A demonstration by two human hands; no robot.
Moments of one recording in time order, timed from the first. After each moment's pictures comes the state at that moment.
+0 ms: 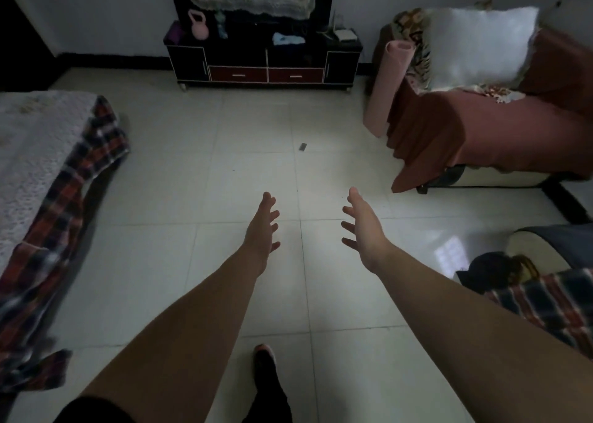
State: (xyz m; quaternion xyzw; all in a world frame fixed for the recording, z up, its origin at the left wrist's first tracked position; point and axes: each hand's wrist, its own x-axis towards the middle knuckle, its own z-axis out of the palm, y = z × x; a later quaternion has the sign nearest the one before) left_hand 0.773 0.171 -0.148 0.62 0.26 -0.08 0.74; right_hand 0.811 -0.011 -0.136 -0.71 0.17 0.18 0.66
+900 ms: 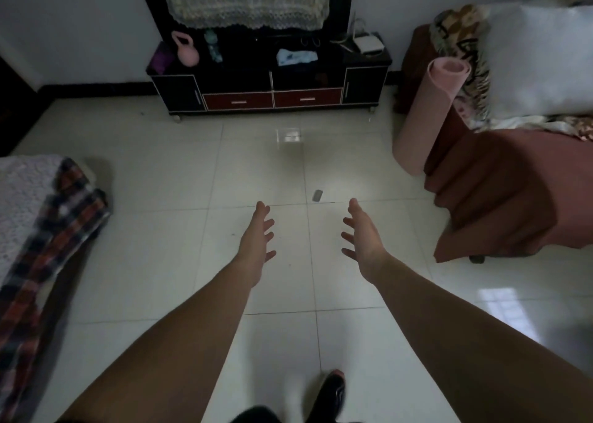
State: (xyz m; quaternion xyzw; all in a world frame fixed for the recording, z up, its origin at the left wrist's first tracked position) left_hand 1.318 0.272 -0.161 0.61 0.32 -0.08 0.72; right_hand 1.366 0.085 -0.179 -0.68 0.20 0.20 0.68
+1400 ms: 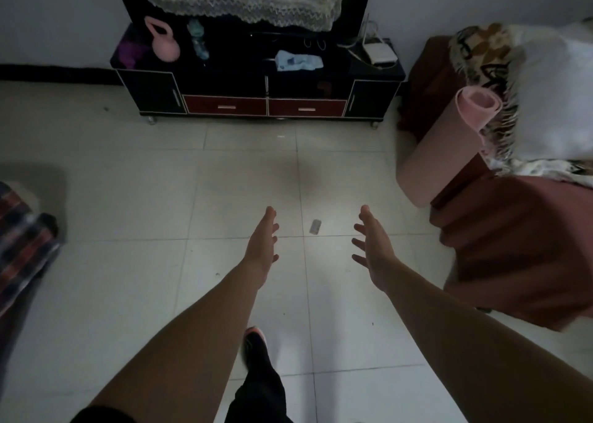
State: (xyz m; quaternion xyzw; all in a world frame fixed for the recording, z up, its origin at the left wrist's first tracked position) left_hand 1.596 0.382 -0.215 0.60 0.31 -0.13 0.72; right_hand 1.632 0.184 -0.209 -0.72 0.24 0.19 0.63
